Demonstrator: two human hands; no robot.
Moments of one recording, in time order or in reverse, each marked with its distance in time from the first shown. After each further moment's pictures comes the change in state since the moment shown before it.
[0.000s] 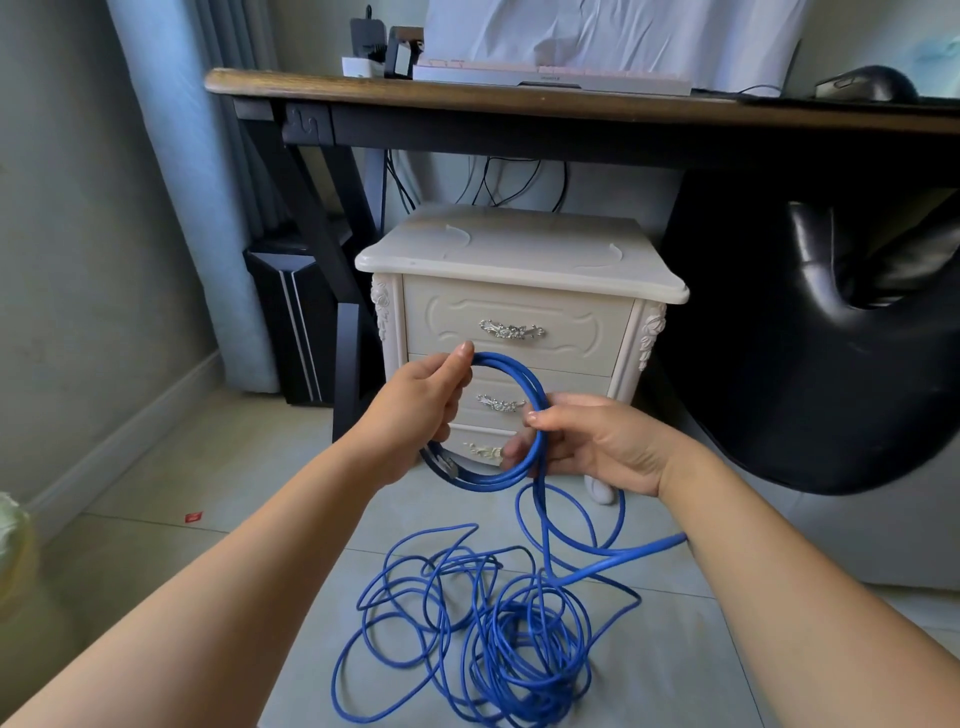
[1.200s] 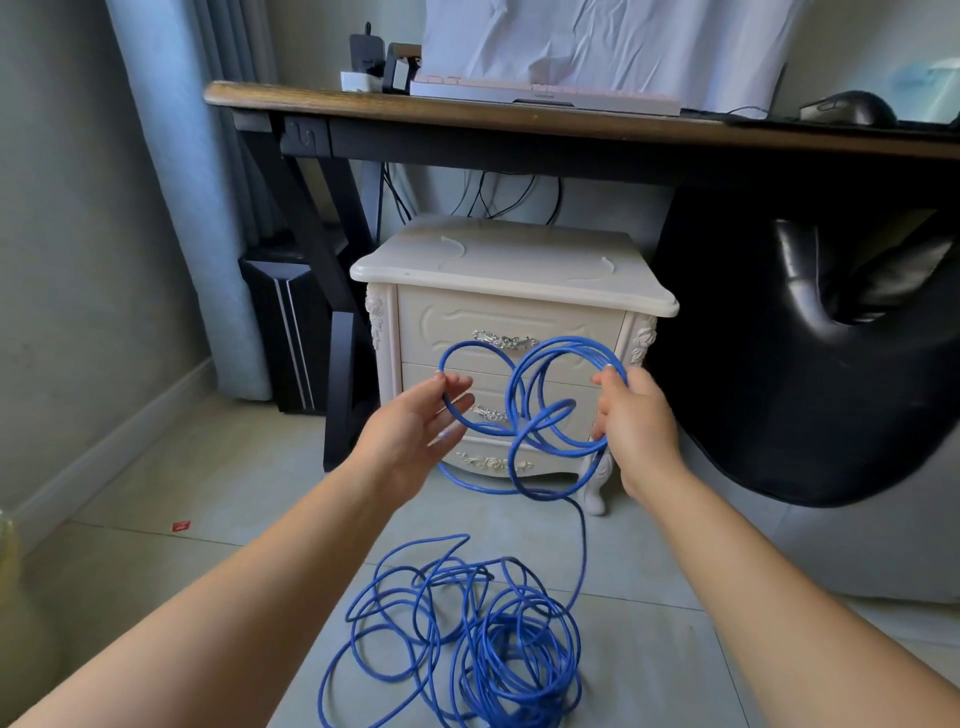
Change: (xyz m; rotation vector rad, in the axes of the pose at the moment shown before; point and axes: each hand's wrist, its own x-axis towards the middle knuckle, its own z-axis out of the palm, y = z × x) left_hand 0.004 -0.018 0.009 -0.498 0.133 -0.216; right_hand 0.017 0.009 -0.021 -0.213 0.952 -0.271
